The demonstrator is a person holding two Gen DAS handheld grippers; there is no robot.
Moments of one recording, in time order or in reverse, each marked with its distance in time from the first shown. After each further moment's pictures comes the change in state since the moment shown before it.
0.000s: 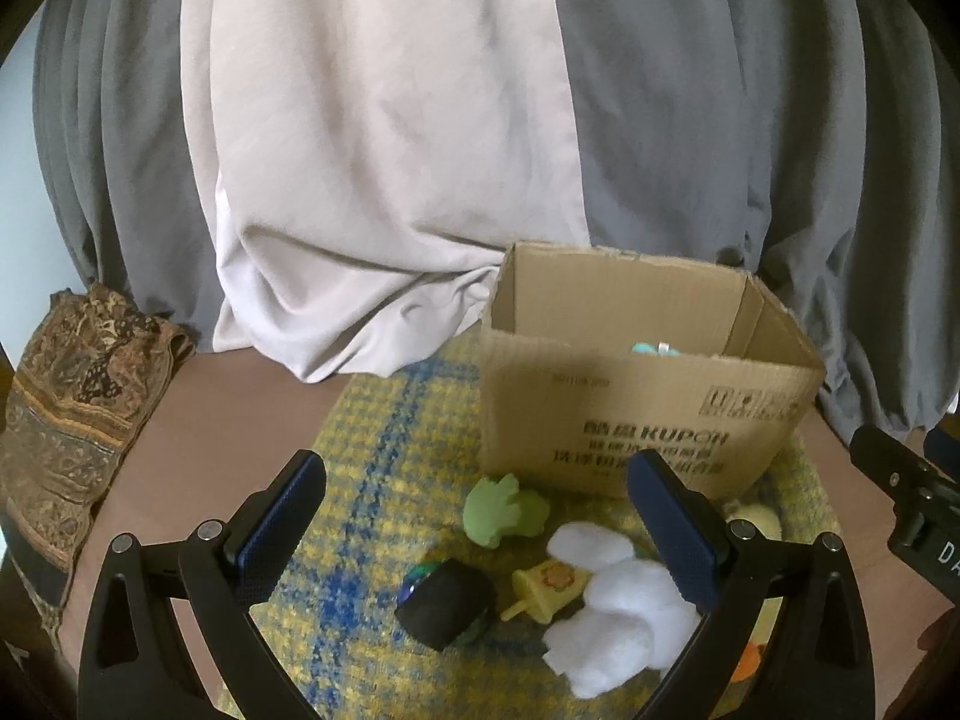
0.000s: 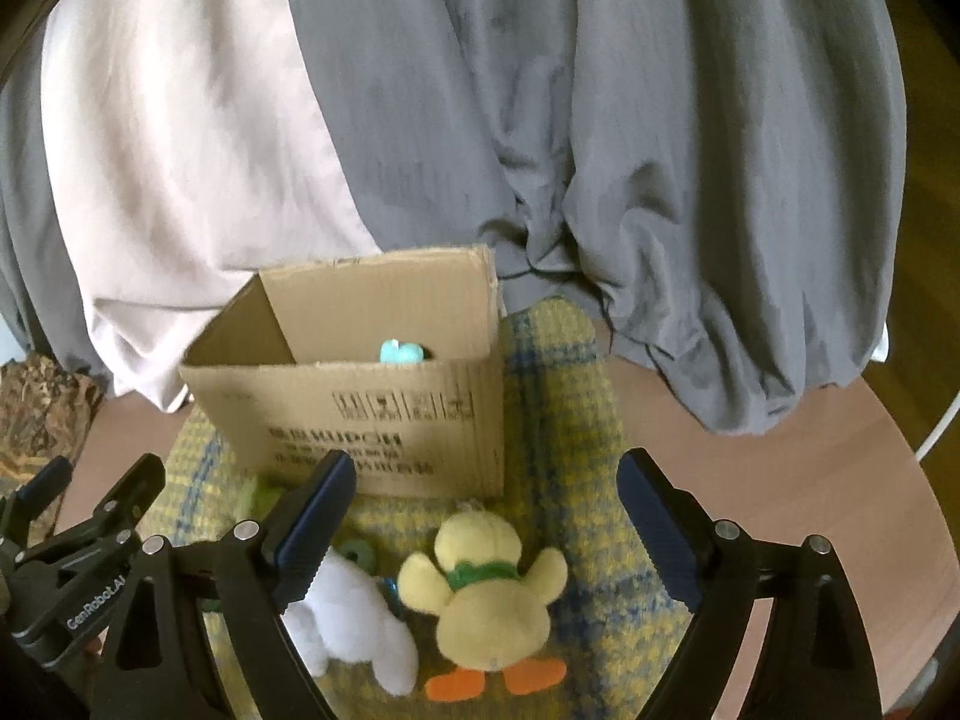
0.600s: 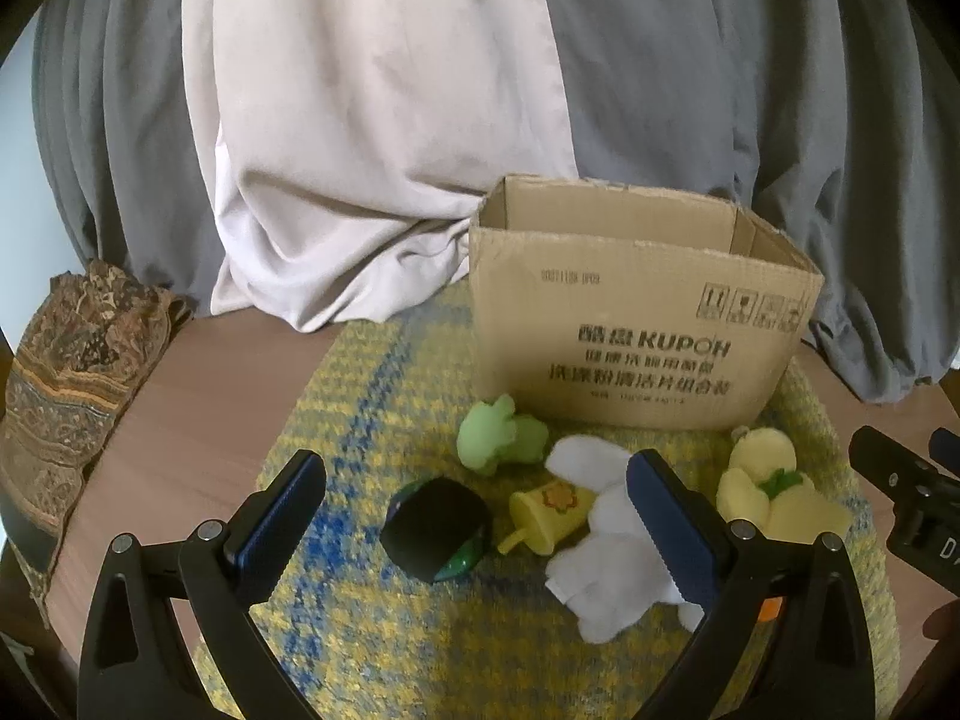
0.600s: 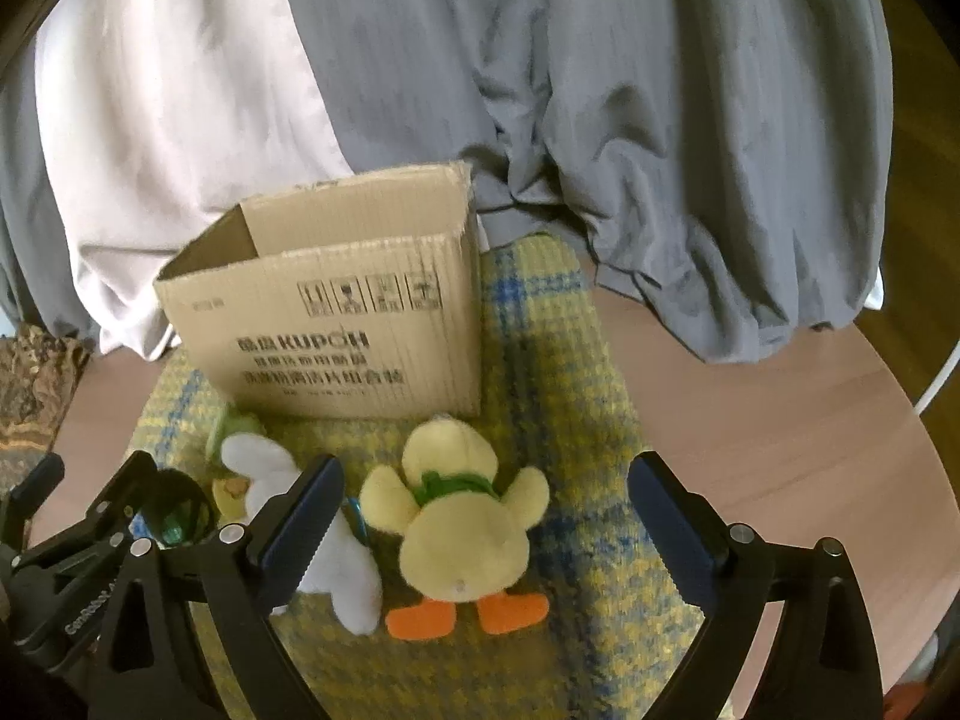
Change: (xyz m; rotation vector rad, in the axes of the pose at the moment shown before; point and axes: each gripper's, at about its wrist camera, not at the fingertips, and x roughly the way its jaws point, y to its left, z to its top) left arm 0.002 -0.007 -0.049 0.019 0.036 0.004; right arm 0.010 -0.012 -0.045 0.002 0.077 -0.018
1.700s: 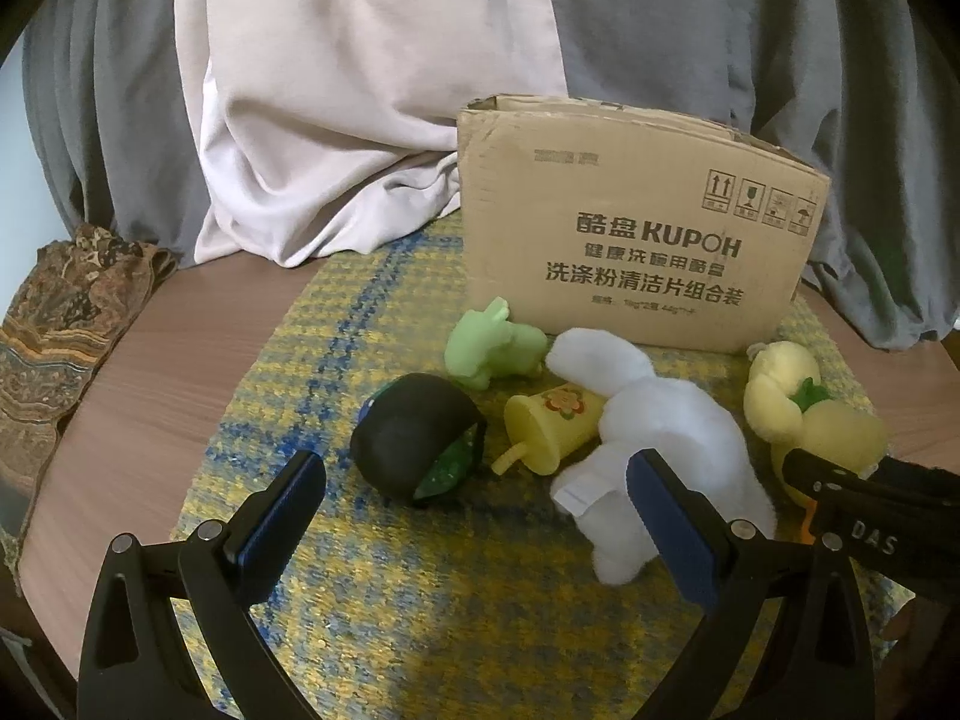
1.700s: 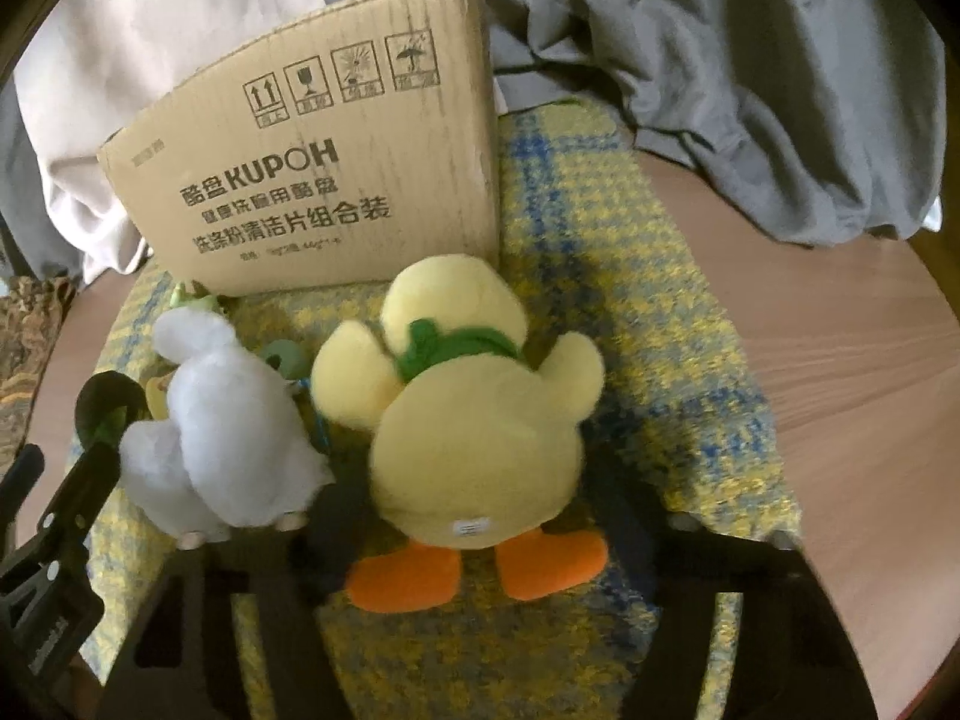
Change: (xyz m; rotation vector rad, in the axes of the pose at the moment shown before) left arm 0.023 -0.002 -0.046 0.006 0.066 -0.025; right arm 0.072 0.002 -0.049 0.005 0.201 0.060
